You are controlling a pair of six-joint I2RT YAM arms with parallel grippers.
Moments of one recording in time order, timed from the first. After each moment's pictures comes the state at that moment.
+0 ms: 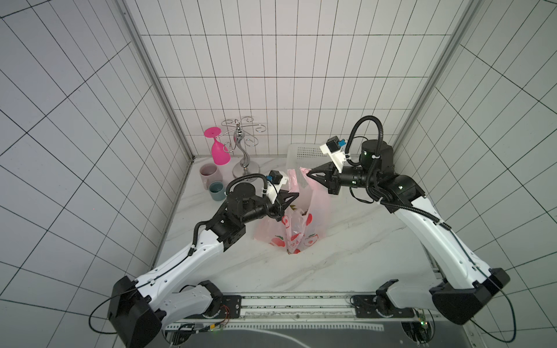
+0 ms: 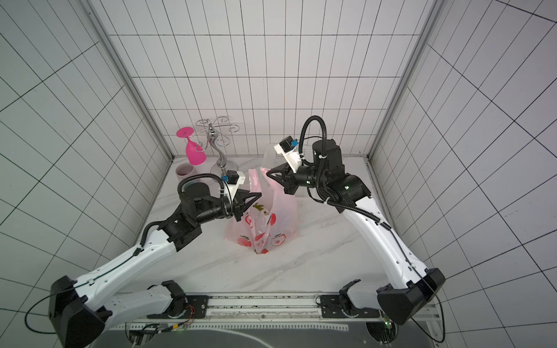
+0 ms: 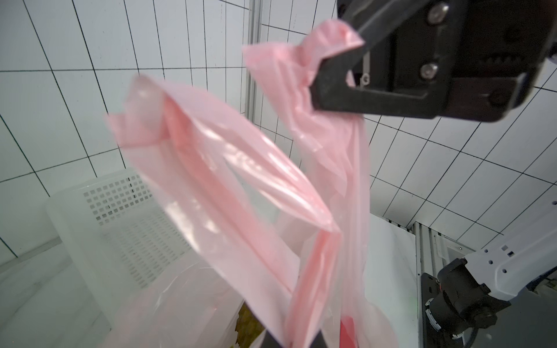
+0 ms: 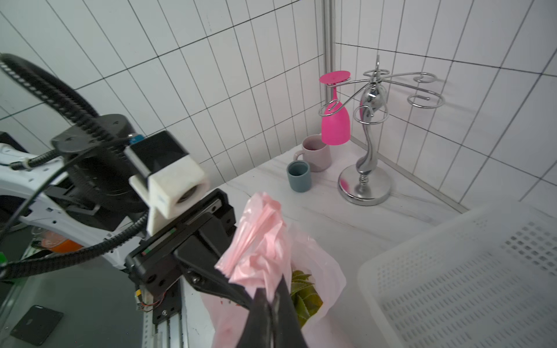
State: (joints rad) left arm -0.65 1.13 0.91 0.06 0.45 -0.13; right arm 0.52 1.28 1.47 -0.49 -0.70 0.00
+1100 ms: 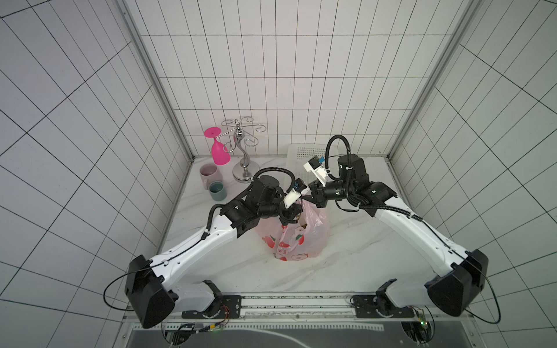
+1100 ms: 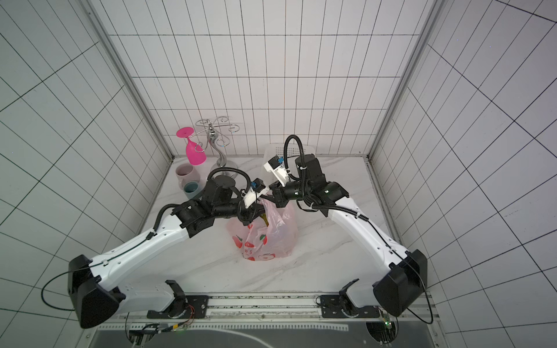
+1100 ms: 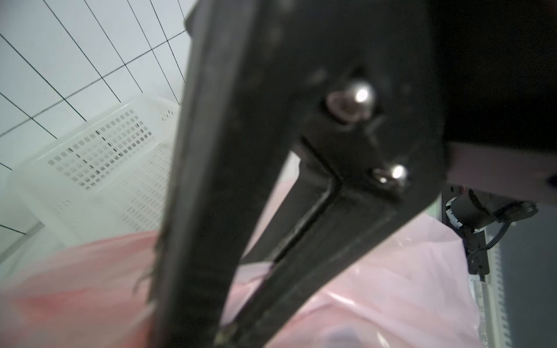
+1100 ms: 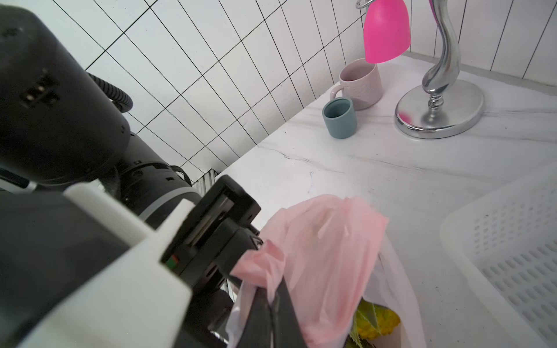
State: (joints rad) left arm -0.75 1.29 1.16 -0.39 0.37 0.20; right arm 0.57 1.38 1.33 -0.46 -0.77 0.11
